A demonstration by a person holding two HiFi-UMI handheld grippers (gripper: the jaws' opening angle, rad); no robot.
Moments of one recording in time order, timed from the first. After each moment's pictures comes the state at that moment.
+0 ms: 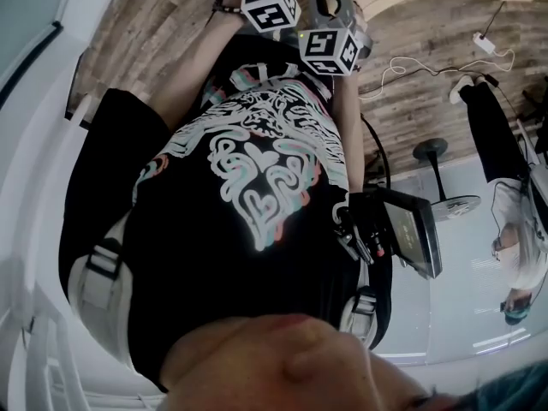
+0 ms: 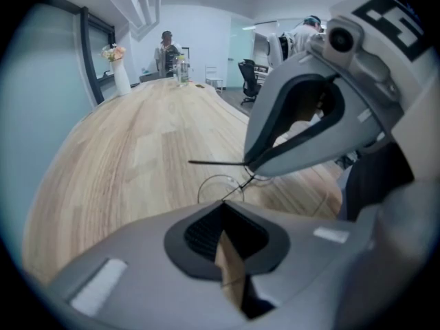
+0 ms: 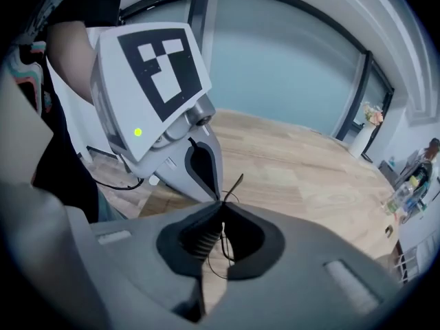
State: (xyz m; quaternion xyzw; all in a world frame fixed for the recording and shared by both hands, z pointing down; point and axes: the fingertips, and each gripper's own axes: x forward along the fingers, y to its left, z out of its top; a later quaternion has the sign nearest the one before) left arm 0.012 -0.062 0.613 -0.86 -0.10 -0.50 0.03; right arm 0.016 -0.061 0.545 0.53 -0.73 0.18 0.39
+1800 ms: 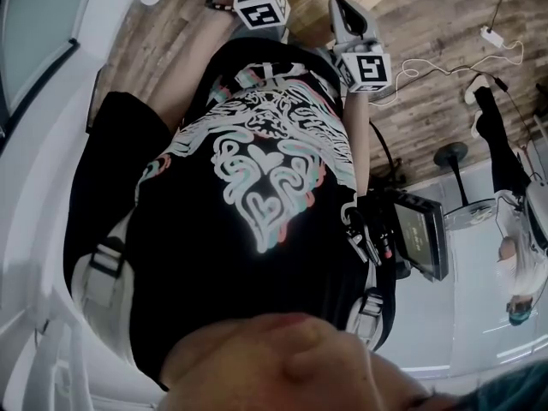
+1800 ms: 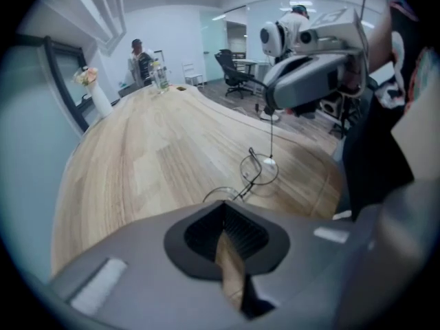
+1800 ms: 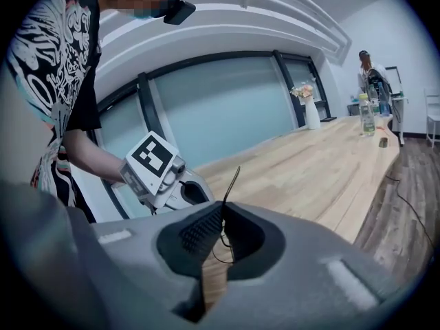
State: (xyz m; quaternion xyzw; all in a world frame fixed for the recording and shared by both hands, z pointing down) left arm 0.013 -0.072 0.626 -0.83 -0.14 -0.52 0.13; right arm 0.068 -0.014 0.512 0.64 -0.72 0.25 0.05
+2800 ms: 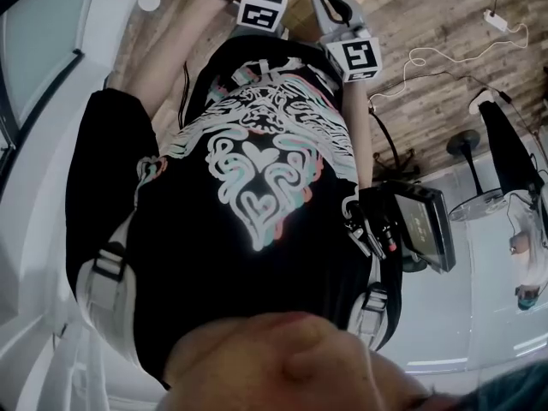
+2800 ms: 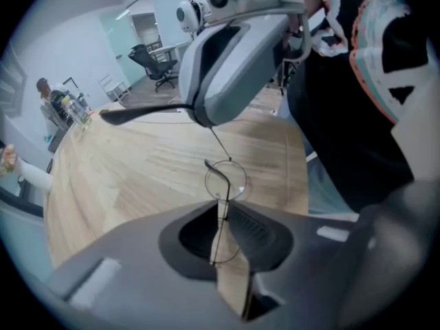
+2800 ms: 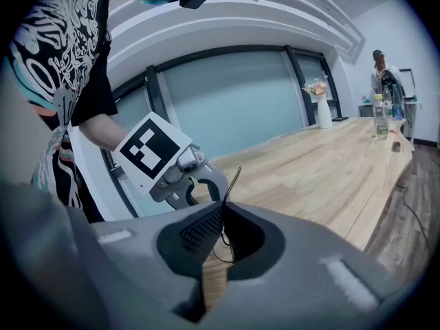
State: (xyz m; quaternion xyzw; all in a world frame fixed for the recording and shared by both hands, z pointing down) left arm 0.006 -0.035 0.625 -0.70 -0.37 -0.51 0.32; right arm 0.041 -0.024 0.510 0.61 -0.75 0.25 0.08
